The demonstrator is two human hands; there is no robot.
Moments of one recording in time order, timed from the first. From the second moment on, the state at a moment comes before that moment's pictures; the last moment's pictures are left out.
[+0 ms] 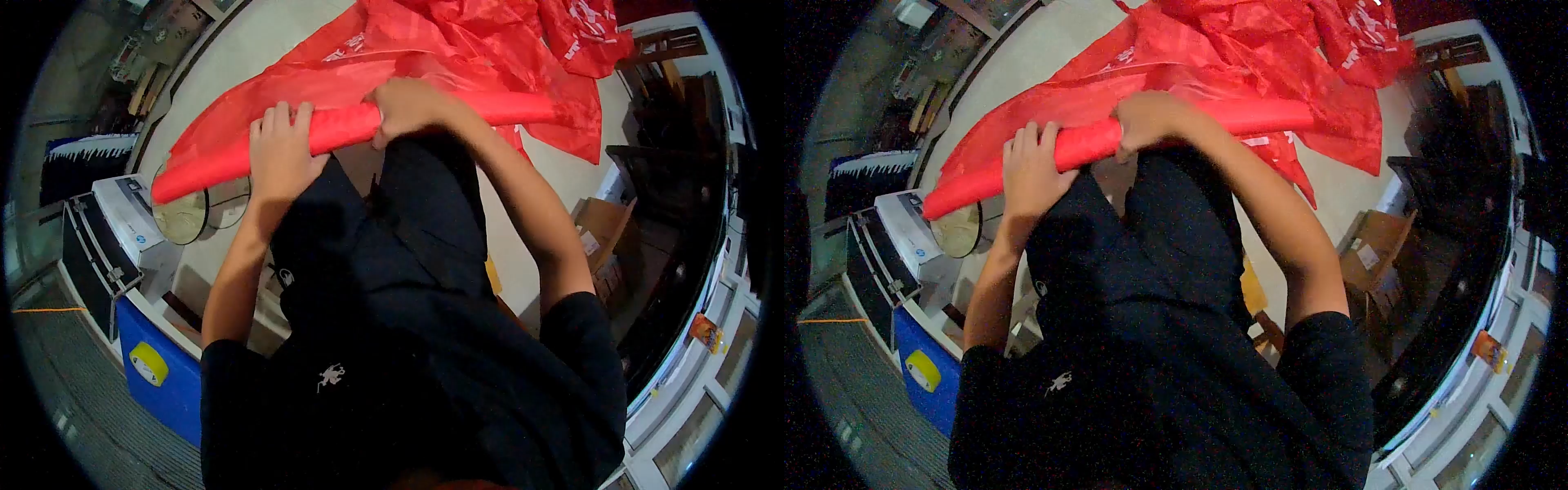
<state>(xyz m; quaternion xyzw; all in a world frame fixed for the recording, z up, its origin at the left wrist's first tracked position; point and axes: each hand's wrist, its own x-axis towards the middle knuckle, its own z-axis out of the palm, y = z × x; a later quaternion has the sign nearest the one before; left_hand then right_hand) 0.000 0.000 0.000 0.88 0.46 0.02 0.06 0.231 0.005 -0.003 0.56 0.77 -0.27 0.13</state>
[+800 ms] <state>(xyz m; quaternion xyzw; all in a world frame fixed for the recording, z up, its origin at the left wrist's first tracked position) -0.016 0.025 -0.018 0.90 0.42 0.13 -0.03 0.251 0.006 -0.038 0.59 0.80 -0.05 -0.09</state>
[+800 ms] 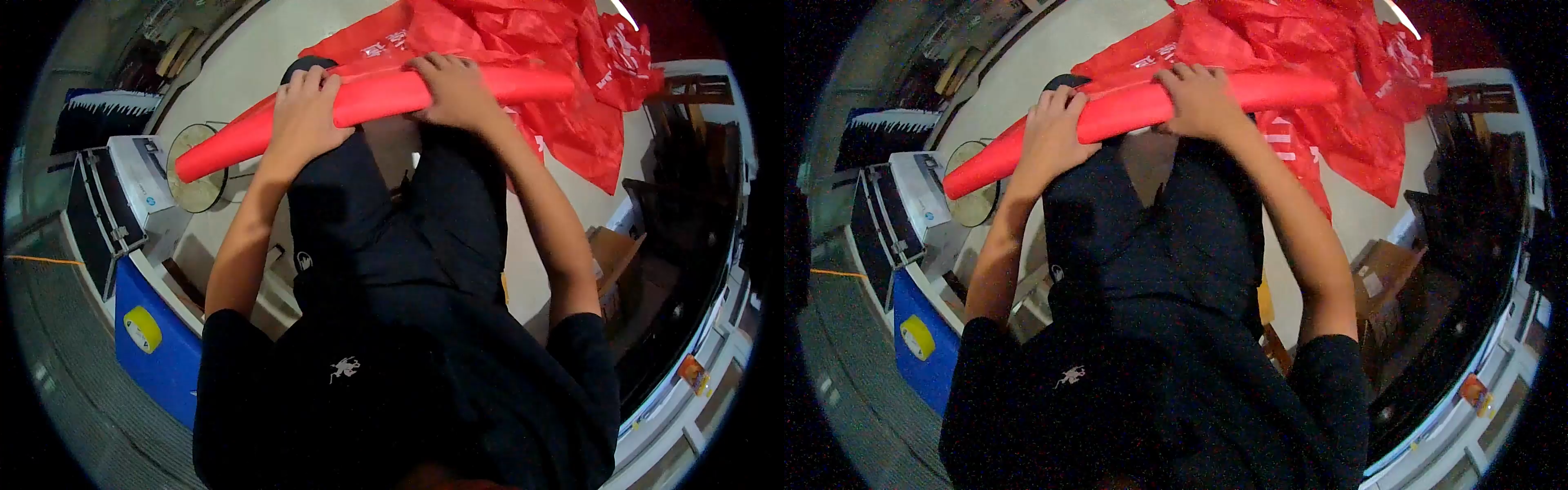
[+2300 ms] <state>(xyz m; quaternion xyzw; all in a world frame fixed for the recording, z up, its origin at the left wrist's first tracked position) -0.243 0.023 -0.004 0.42 0.59 0.45 0.52 0.438 -0.024 -0.028 0.58 0.33 -0.59 -0.46</state>
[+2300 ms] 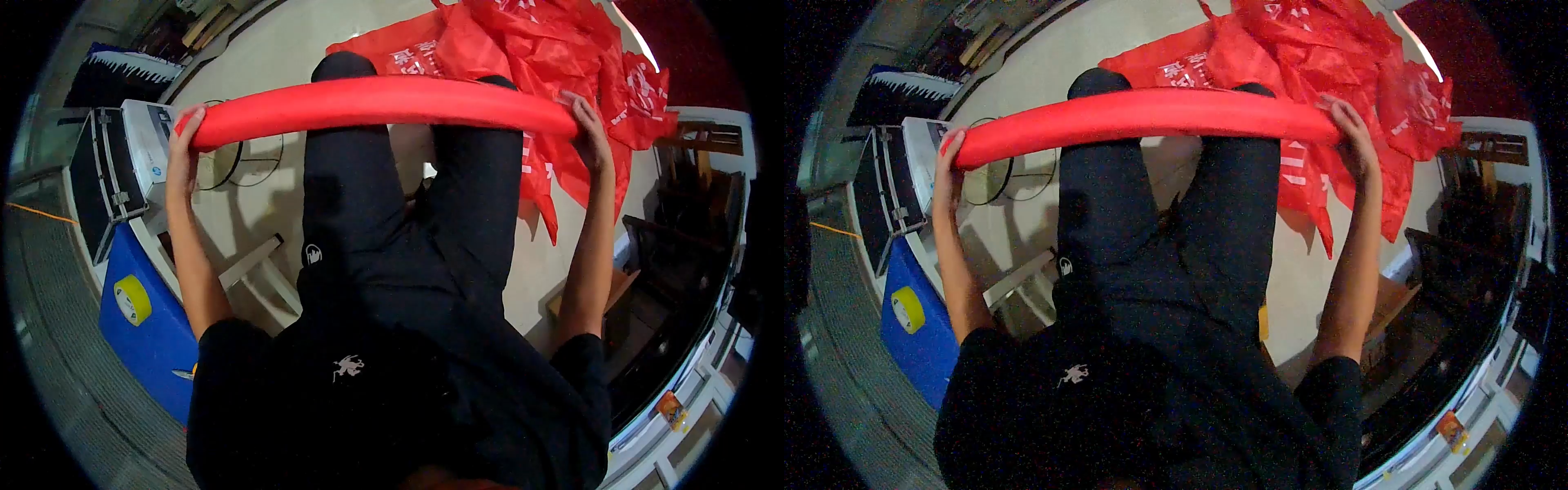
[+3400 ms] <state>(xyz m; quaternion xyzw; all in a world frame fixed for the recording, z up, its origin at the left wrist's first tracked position) -0.260 0.014 0.088 0.55 0.46 0.41 0.57 0.437 -0.105 0.084 0.63 0.48 -0.53 -0.30</state>
